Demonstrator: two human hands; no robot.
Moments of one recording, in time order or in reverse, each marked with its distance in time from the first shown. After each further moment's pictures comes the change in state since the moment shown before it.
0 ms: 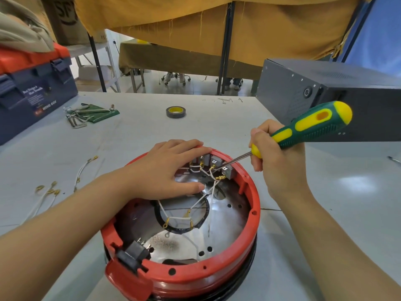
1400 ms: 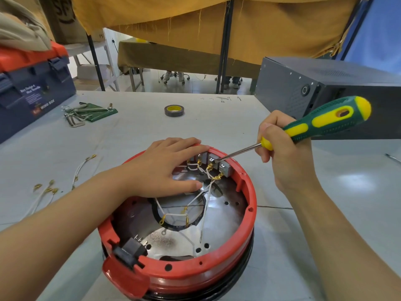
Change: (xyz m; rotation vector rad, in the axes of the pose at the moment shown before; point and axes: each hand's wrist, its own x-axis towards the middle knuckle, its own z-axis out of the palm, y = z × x) left_hand 0.000 0.003 -0.001 0.029 -0.014 -0.014; right_hand 0.012 0.002 -0.017 0.021 -0.085 -0.018
